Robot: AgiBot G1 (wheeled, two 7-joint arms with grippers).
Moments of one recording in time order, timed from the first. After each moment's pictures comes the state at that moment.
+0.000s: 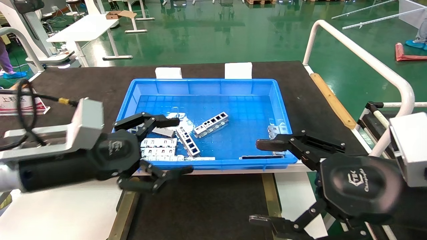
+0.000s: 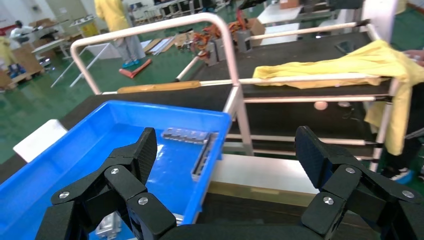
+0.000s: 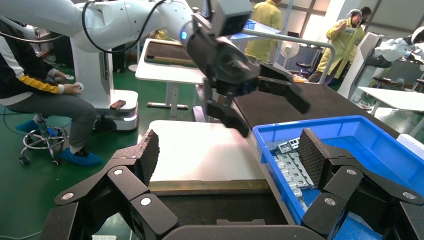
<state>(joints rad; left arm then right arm) -1.20 0.76 0.36 -1.17 0.97 1.33 -0.13 1.08 -0.60 -0.32 1.28 -0.71 -1.48 0.17</state>
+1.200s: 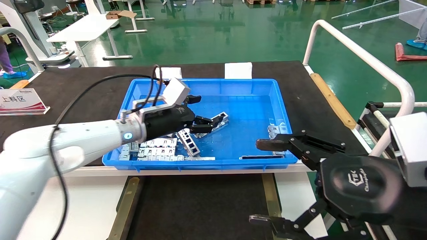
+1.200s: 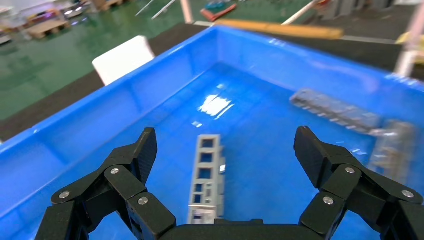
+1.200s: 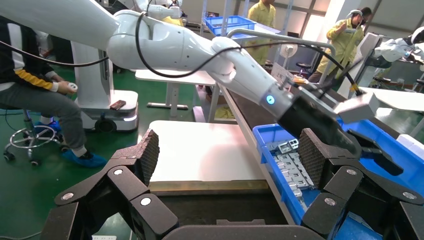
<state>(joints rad) -1.49 1.27 0.48 -0.40 1.26 0.89 0.09 1.08 -0.60 -0.32 1.28 -0.71 -1.48 0.17</state>
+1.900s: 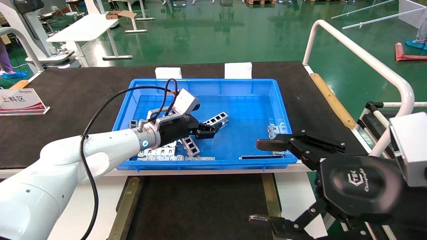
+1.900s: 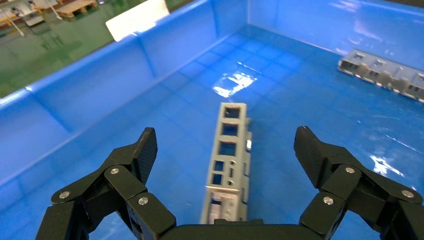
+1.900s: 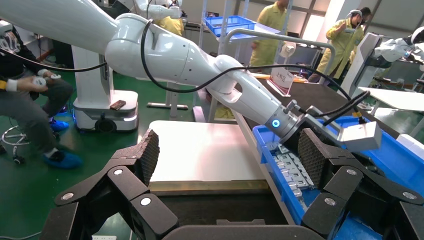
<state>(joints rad) -1.49 1.37 0.57 -0.25 1.18 0.72 0.22 1.08 -0.60 -0.32 1.28 -0.71 -1.48 0.17</state>
